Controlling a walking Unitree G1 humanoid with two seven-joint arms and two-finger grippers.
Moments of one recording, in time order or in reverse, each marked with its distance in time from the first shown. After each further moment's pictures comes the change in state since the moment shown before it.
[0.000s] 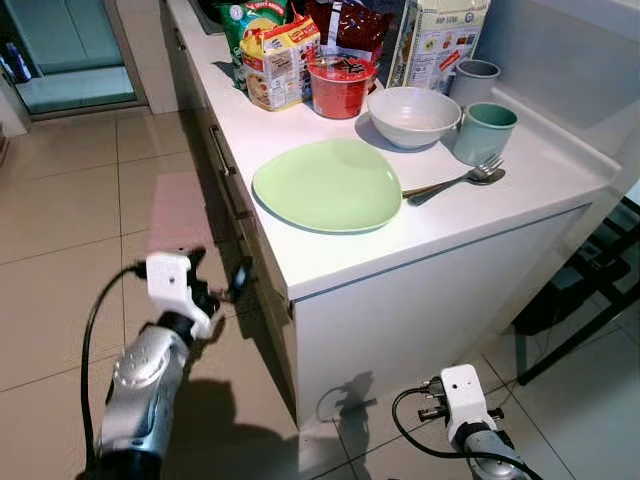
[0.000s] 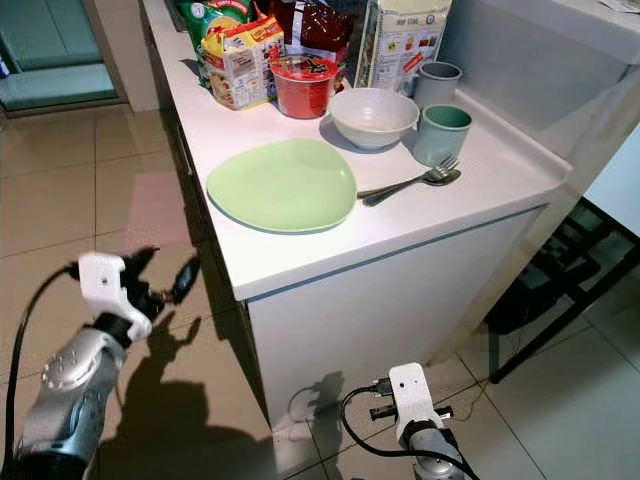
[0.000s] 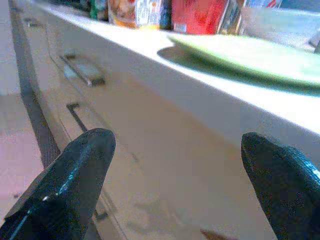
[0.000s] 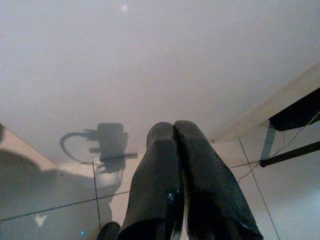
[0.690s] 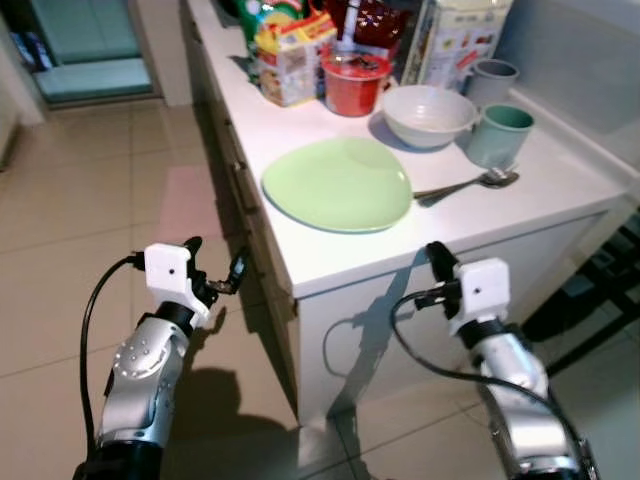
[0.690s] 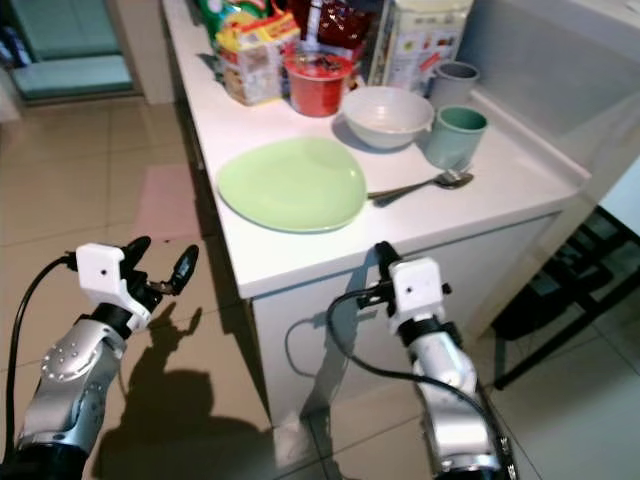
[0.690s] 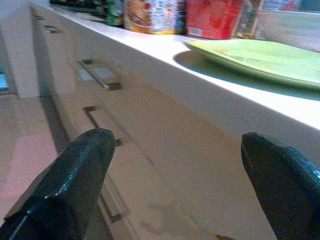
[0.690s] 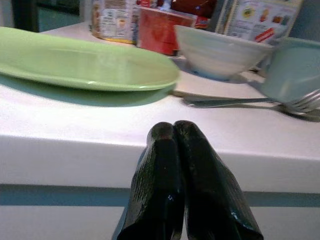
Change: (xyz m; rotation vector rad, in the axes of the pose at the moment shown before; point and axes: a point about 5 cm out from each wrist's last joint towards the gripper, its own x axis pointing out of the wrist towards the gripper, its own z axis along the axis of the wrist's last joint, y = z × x) left arm 0.006 -0.001 0.003 0.036 -0.007 0.007; right arm -0.028 -0.018 0.176 -0.020 -0.686 0.035
